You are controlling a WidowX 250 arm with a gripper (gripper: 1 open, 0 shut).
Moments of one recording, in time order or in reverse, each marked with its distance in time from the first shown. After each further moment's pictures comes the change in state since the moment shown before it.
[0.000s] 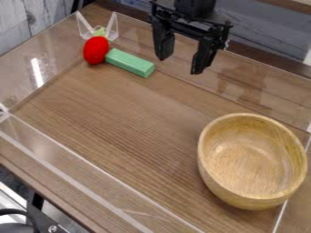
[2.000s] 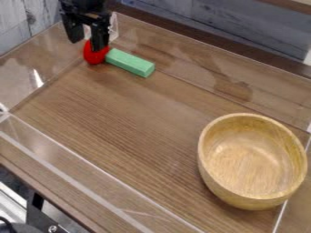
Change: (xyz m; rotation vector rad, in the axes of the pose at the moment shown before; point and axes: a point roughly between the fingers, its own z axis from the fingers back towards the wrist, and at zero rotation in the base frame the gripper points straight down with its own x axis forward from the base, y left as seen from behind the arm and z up) arm 0.026 0.197 -0.053 0.014 -0.035 0.026
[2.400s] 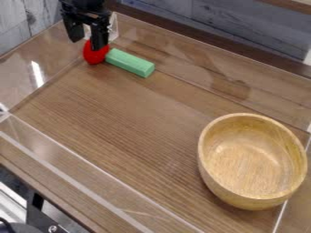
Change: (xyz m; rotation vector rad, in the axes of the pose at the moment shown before) arm 0.009 0.009 -0.006 -0.007 -0.011 0.006
